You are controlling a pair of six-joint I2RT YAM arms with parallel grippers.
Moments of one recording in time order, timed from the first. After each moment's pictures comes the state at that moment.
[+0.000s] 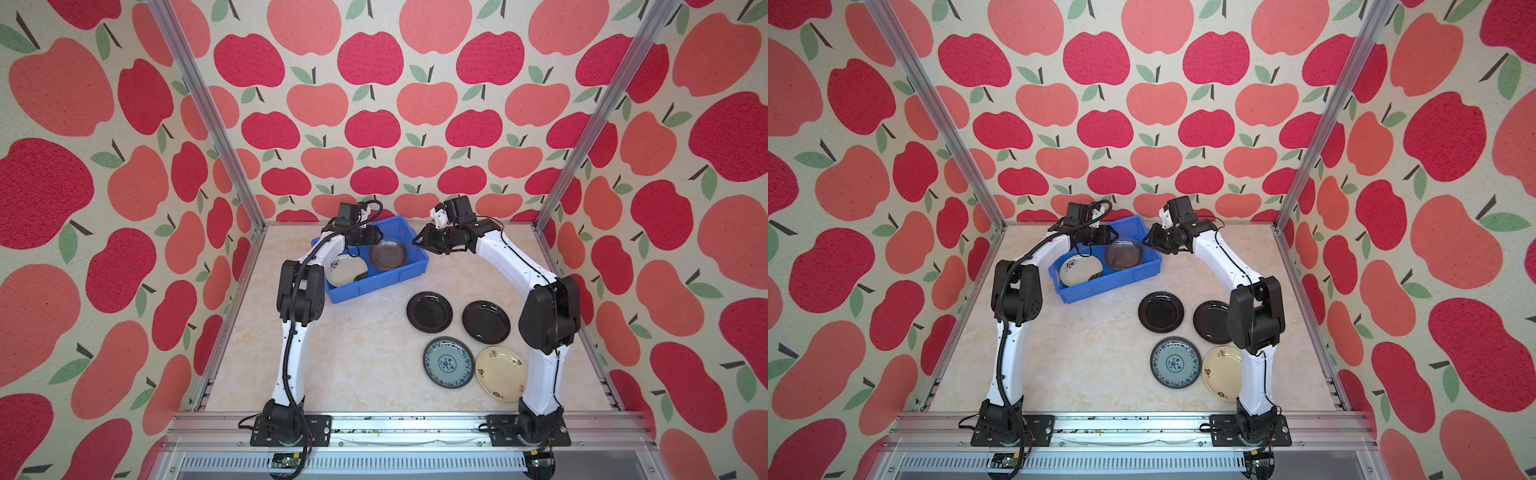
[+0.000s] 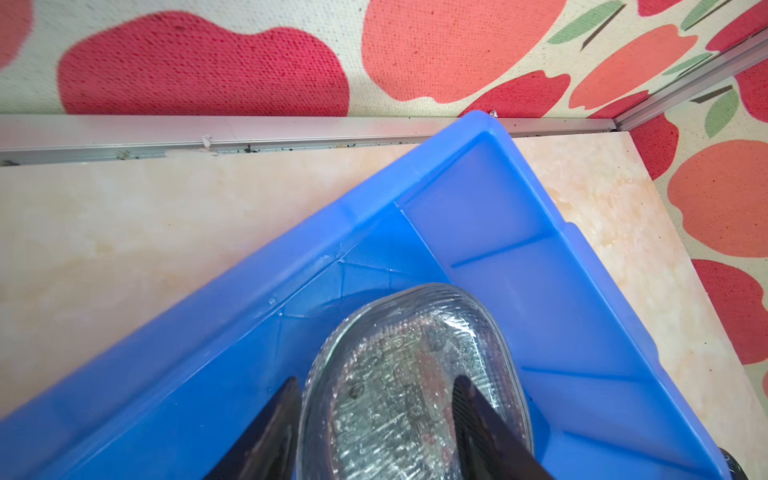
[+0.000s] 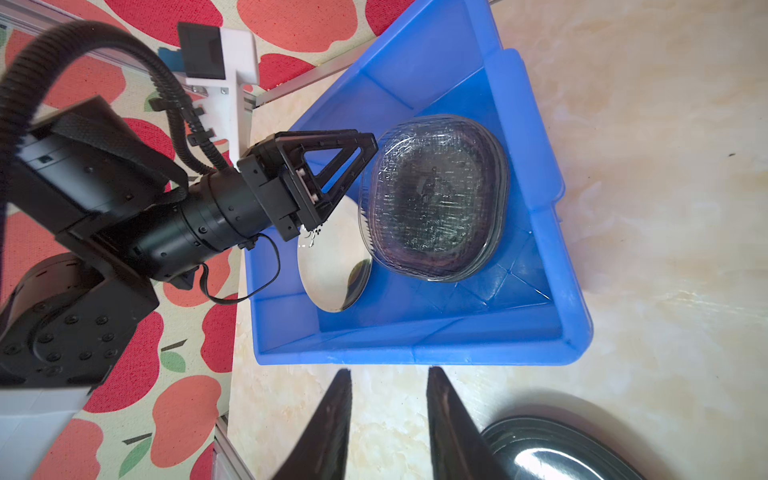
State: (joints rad) left arm -0.25 2.37 2.00 -0.38 0.41 -0.21; right arm 0.48 2.00 1.83 -0.64 -0.43 0.59
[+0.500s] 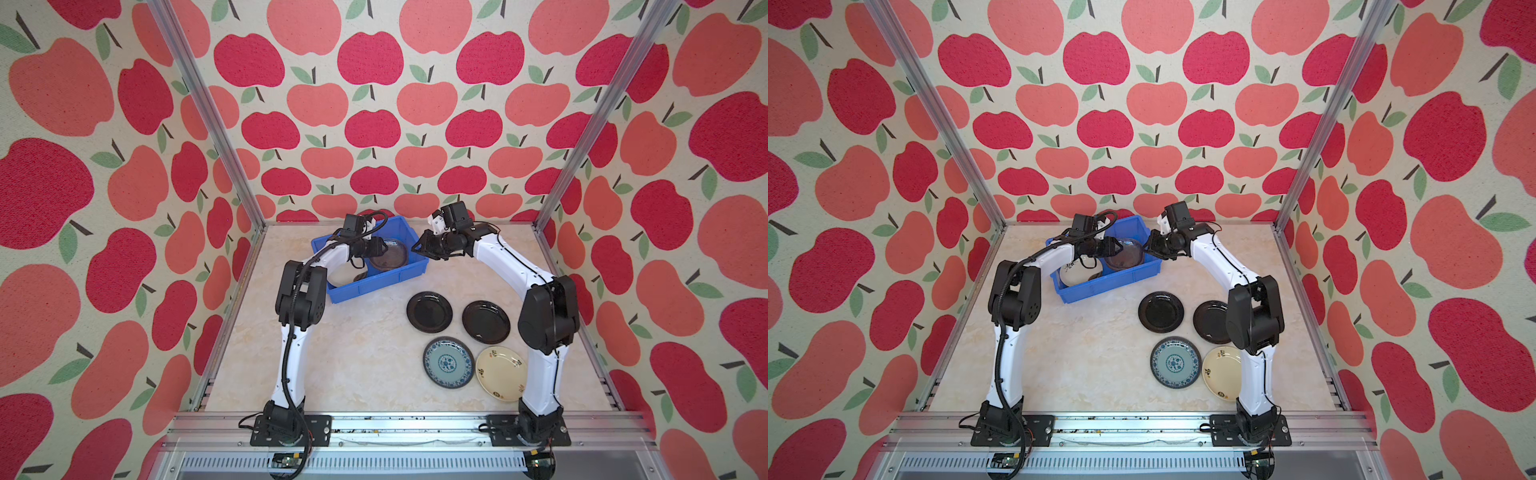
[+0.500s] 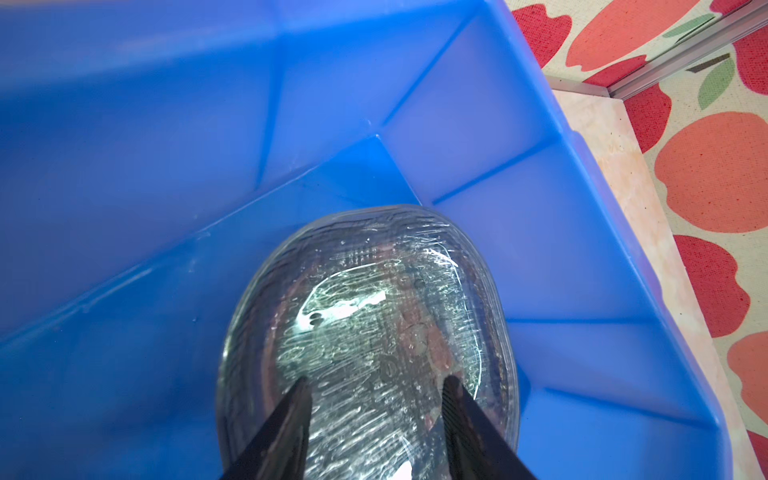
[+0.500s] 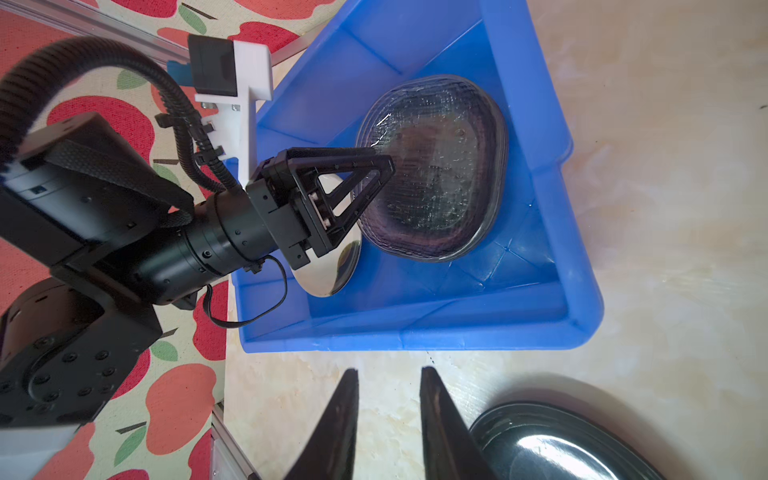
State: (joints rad) left arm -0.29 2.33 1.84 -0.29 0.43 -0.28; right arm 0.49 2.00 1.79 -0.63 -0.44 0.59
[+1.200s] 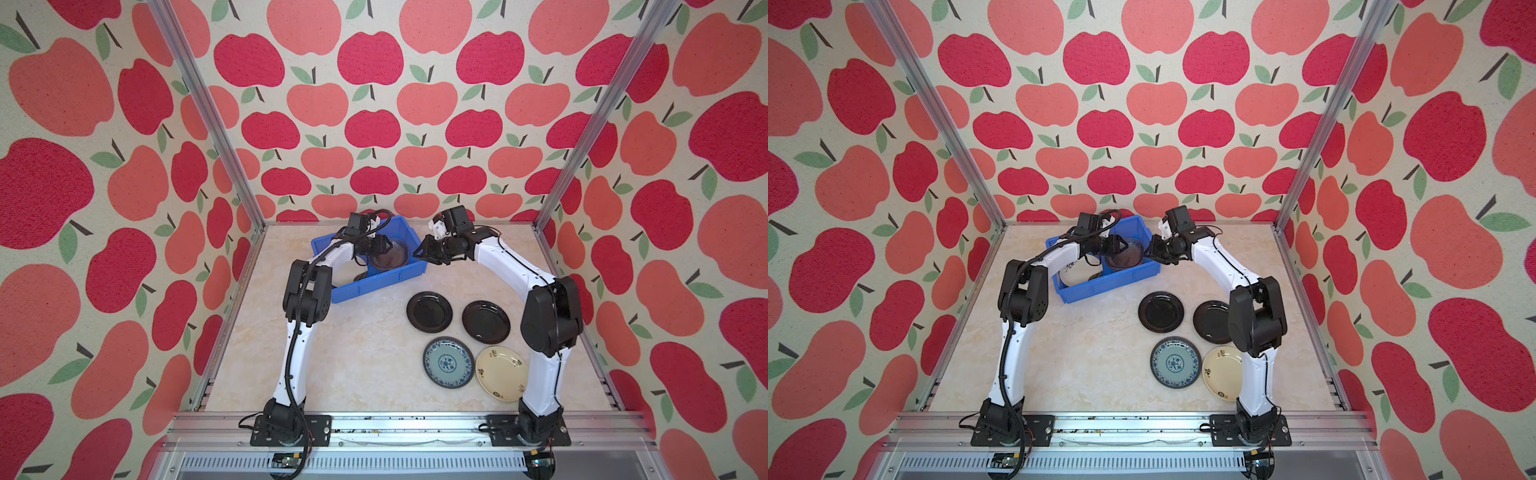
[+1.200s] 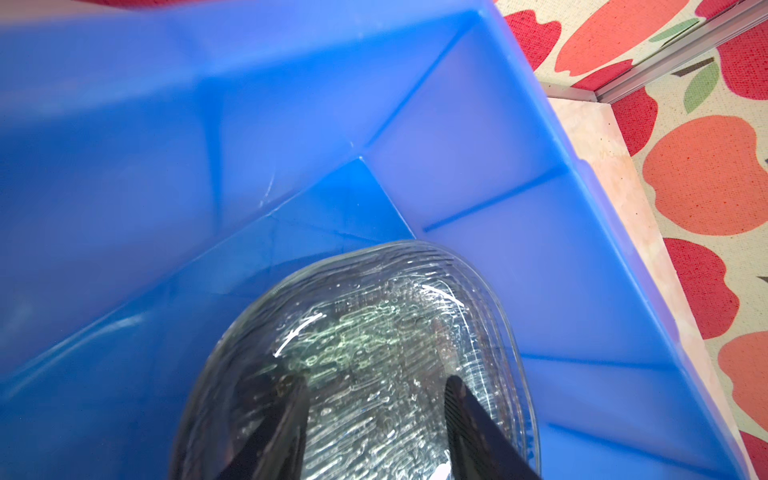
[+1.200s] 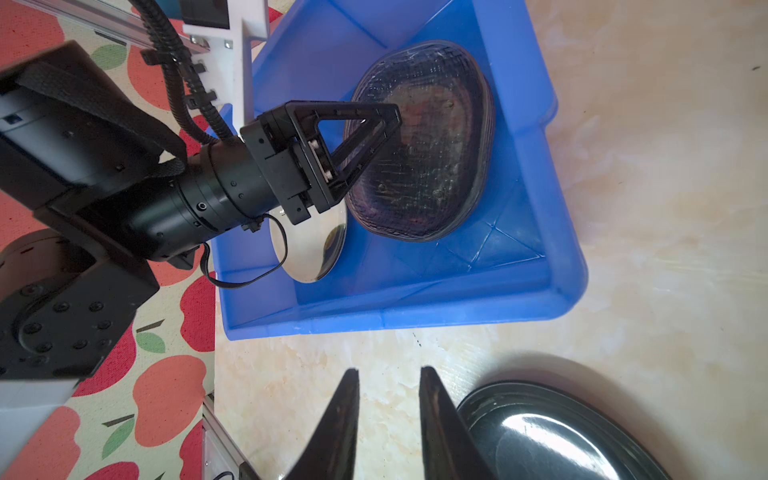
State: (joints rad) left arm -0.30 2.43 1.98 -0.30 0.46 -0.28; right arm 0.48 1.95 1.71 -0.63 -0.44 0.57
